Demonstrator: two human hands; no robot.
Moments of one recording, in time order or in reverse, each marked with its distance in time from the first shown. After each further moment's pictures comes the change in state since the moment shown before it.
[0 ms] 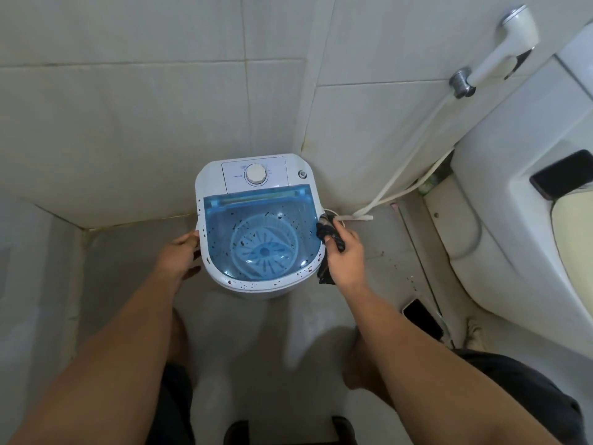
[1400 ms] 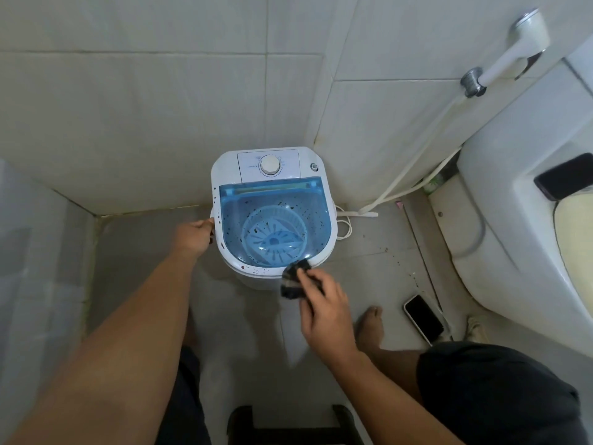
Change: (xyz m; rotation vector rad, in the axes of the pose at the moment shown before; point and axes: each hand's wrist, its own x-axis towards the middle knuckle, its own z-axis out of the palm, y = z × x) left_hand -0.005 0.010 0.001 0.192 0.107 0.119; right_hand -0.140 0.014 0.010 -0.507 -0.129 -0.569
